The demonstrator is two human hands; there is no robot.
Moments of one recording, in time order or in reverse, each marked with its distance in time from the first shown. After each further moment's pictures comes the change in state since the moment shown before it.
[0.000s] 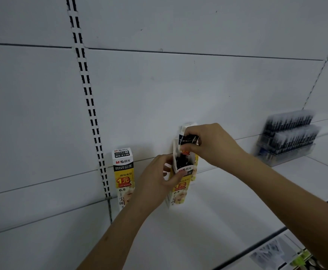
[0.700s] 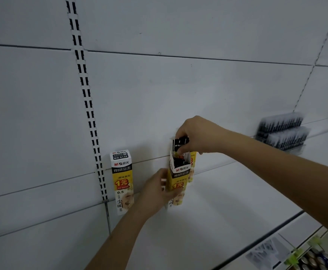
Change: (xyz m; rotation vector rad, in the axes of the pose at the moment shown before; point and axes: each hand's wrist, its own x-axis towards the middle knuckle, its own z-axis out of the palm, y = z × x) left_hand -0.001 -0.044 0.022 -0.232 -0.170 -0.134; right_hand 0.036 -0.011 -0.016 -0.224 -0.354 -0.043
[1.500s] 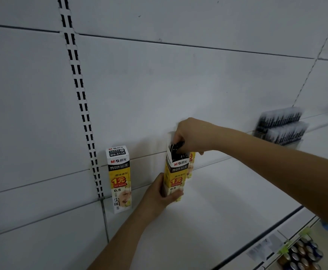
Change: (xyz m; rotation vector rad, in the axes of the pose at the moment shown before) left_hand 0.011 -0.052 0.024 -0.289 -0.058 -0.050; right_hand 0.021 0.002 0.018 -0.021 -0.184 0.002
